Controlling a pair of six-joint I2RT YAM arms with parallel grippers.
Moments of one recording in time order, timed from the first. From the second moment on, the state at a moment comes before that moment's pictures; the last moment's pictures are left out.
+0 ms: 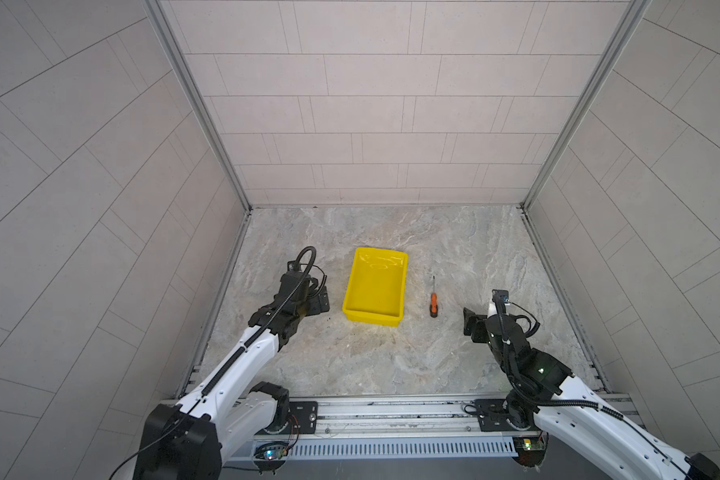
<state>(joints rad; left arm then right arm) -0.28 1.00 0.58 -0.40 -0.18 -0.38 0.61 0.52 0.27 -0.38 0.54 0.44</state>
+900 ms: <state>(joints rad) -0.26 0.85 0.53 -0.47 -0.36 -0.54 0.65 0.52 0.27 -0.34 0.59 0.45</state>
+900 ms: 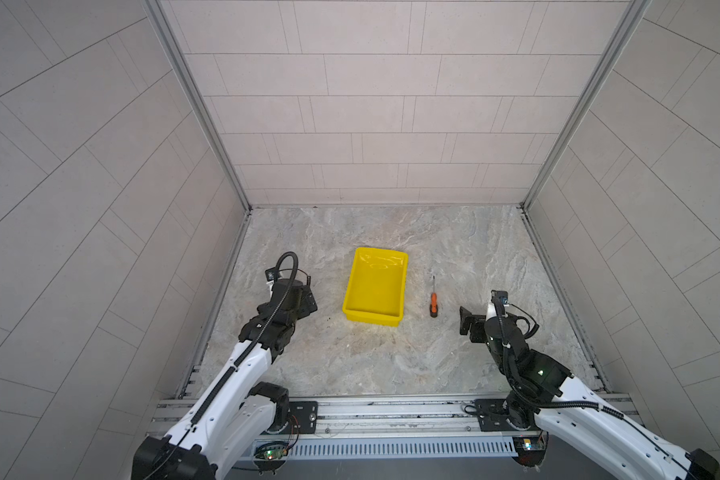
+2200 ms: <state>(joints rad) -0.26 0.79 0.47 -0.52 -0.46 -0.63 0.51 1.61 1.04 -0.68 0.07 0.65</state>
